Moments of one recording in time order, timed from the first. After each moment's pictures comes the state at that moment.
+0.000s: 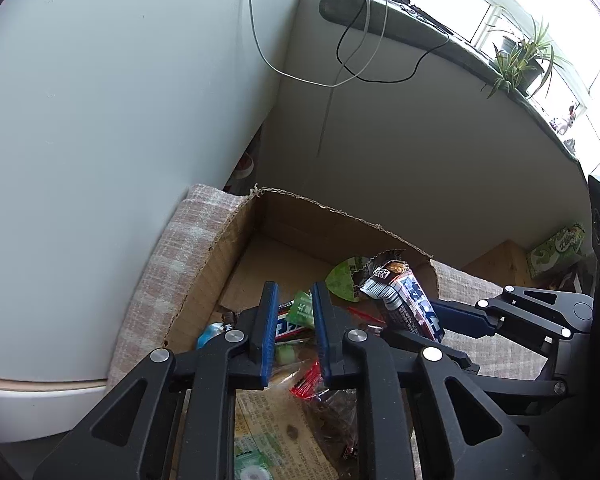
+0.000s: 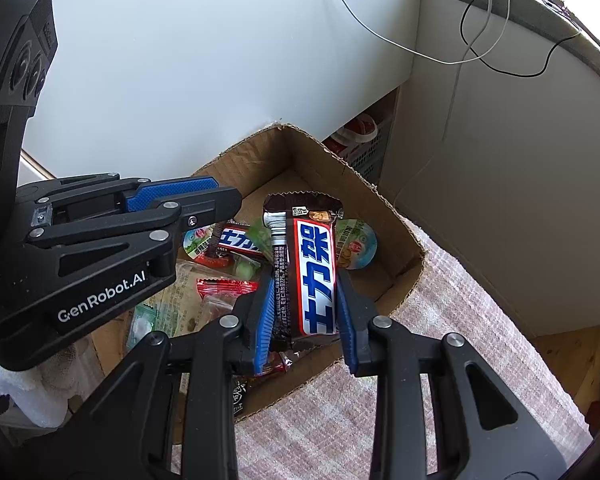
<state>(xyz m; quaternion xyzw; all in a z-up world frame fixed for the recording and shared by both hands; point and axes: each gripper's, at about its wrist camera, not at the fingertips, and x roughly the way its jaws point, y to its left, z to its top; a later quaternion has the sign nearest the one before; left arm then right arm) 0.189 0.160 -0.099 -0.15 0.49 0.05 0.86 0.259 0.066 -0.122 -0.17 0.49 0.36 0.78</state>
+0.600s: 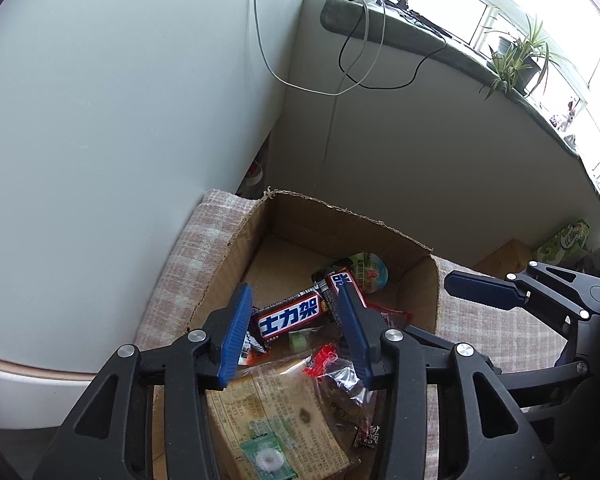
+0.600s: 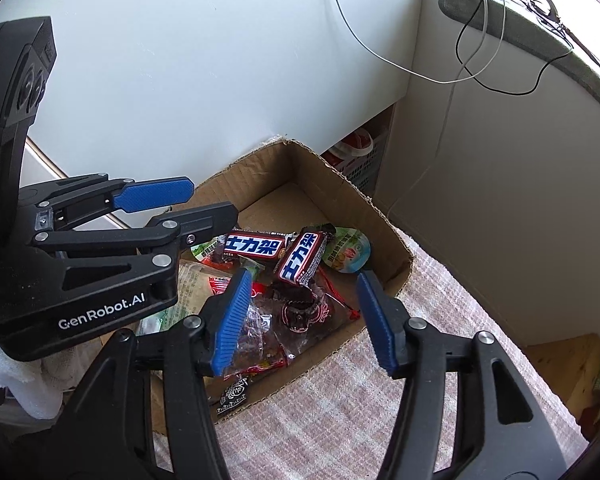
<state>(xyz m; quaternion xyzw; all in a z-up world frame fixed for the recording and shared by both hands) 0.171 0.161 -0.088 -0.13 0.47 0.06 0.87 0.245 0.062 -0.106 -0.18 0.46 0.35 0.79</state>
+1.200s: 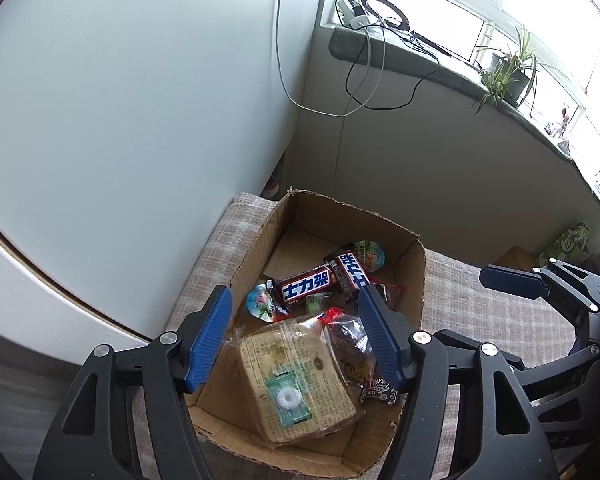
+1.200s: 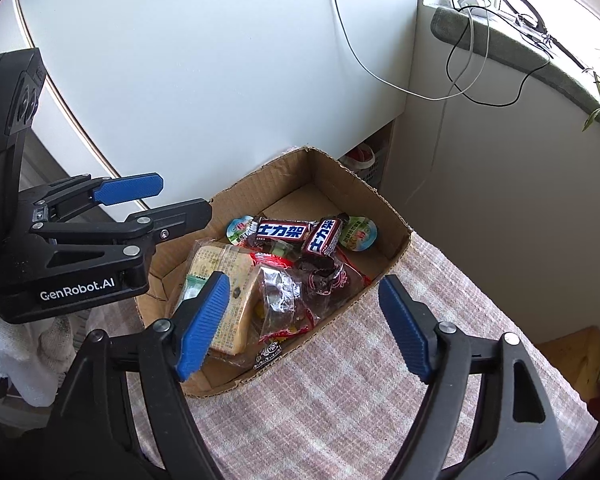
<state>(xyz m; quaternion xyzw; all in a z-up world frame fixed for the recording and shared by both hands) 0.113 0.160 -0.055 -0.12 0.44 0.08 0.89 0.190 0.039 -0.079 -0.16 0.43 0.36 0.81</state>
